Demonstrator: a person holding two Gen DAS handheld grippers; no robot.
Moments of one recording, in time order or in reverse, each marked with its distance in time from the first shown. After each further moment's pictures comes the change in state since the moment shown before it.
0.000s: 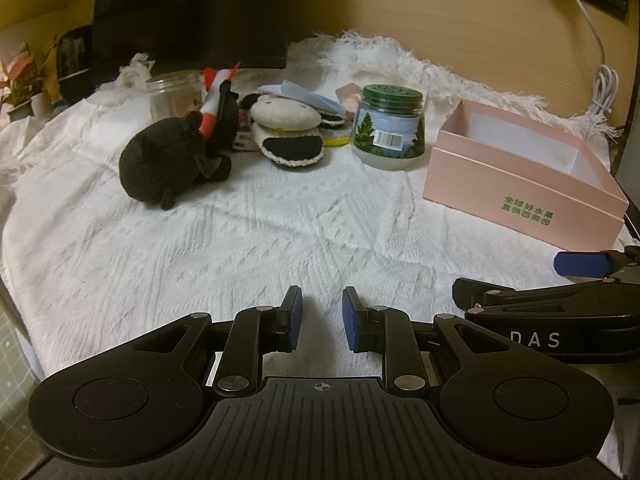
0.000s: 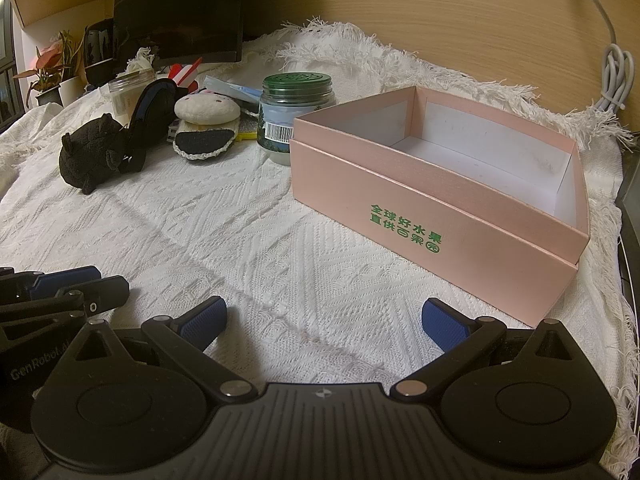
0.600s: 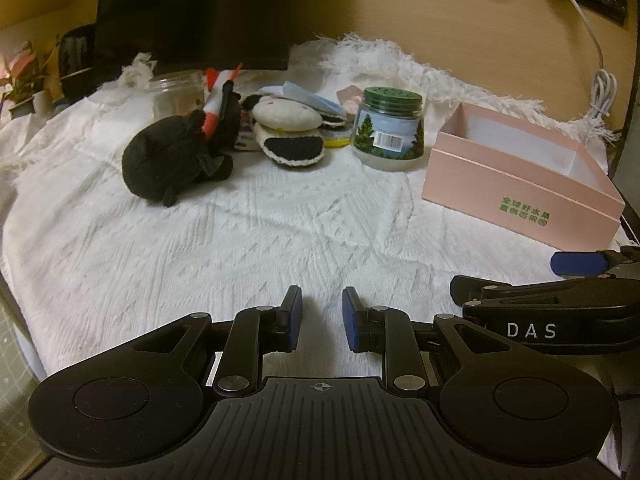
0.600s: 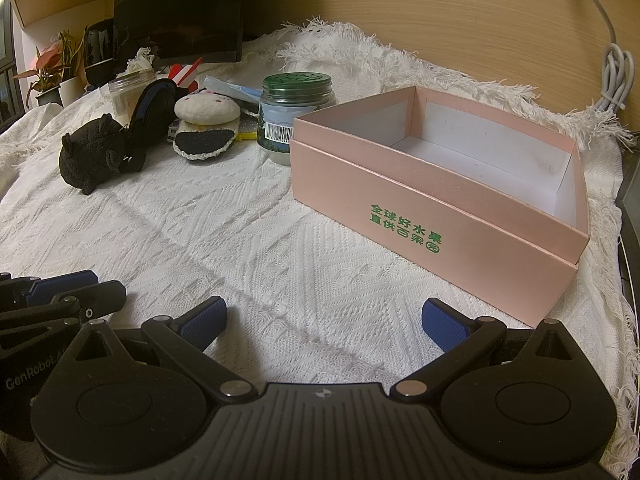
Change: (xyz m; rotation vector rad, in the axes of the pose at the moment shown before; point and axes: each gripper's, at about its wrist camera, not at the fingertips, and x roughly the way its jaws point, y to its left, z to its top) left arm -0.002 0.002 -0.001 -0.011 -0.008 -0.003; right arm 0.000 0.000 0.000 0.001 0.001 0.001
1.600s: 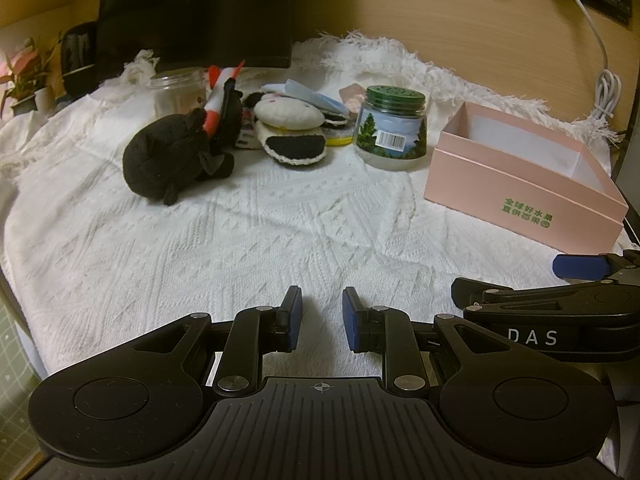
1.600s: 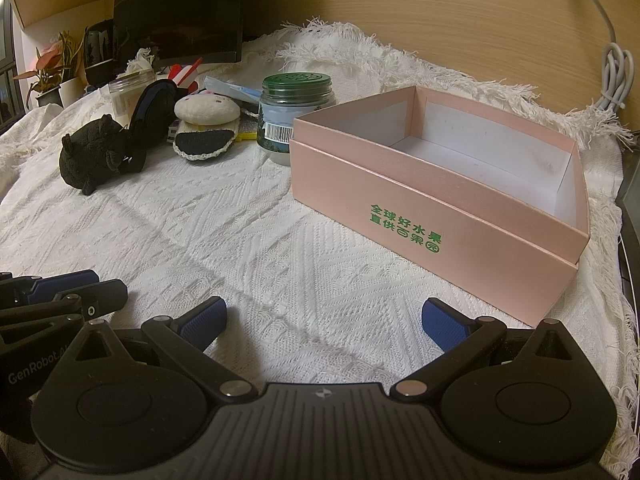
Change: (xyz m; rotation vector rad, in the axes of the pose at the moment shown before) left arm 0.002 0.000 0.001 -0.002 0.005 0.006; right arm -0.001 0.000 0.001 0.000 0.000 0.001
